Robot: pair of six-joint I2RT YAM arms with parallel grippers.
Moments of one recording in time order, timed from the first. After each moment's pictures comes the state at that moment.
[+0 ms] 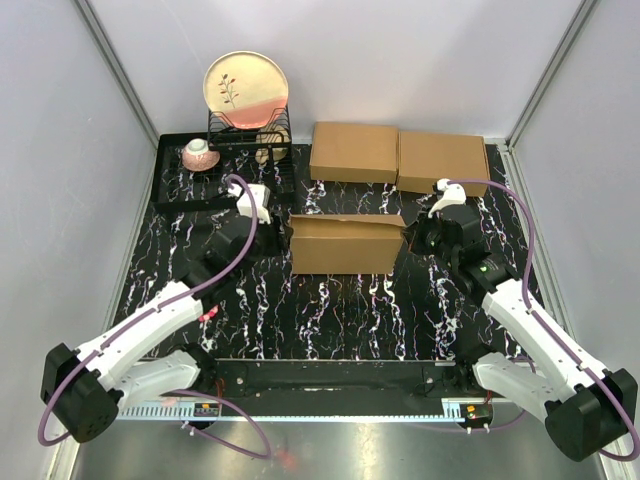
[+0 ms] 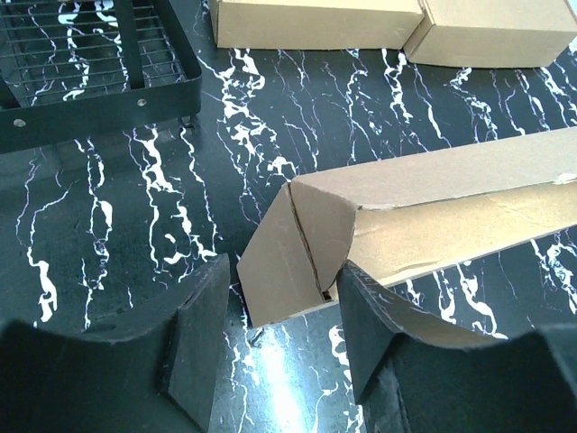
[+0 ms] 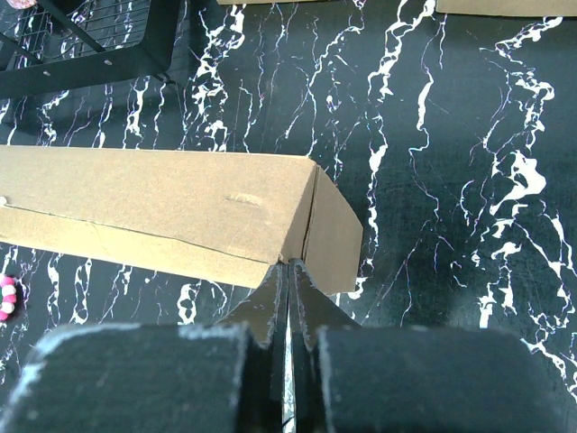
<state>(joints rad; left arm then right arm) -0.67 1.00 0.76 -0.12 -0.27 -0.36 0.43 0.96 0.79 -0.28 0.06 0.43</state>
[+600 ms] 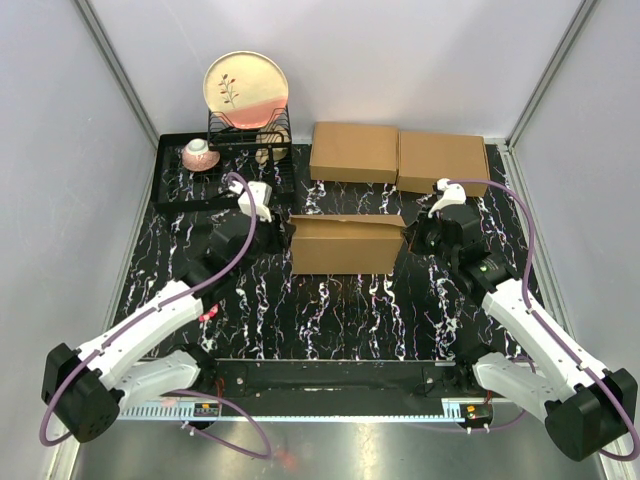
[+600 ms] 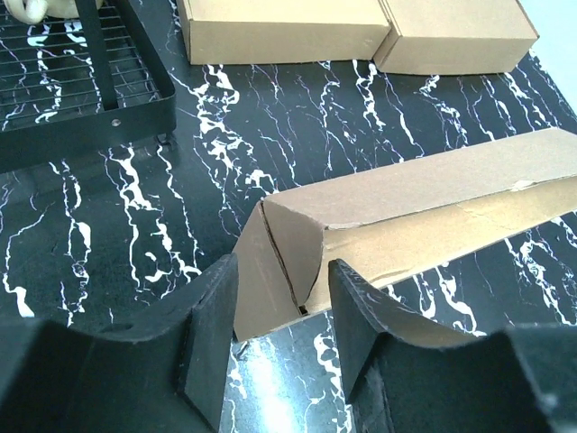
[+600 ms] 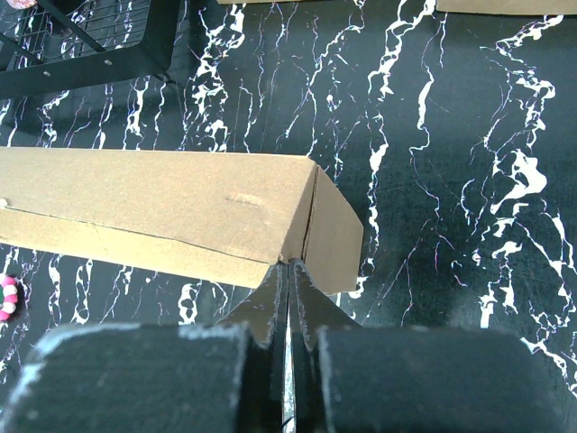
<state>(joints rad) -0.65 0.99 0.76 -0.07 -0.20 -0.35 0.43 0.96 0.80 -0.29 0.06 0.43</state>
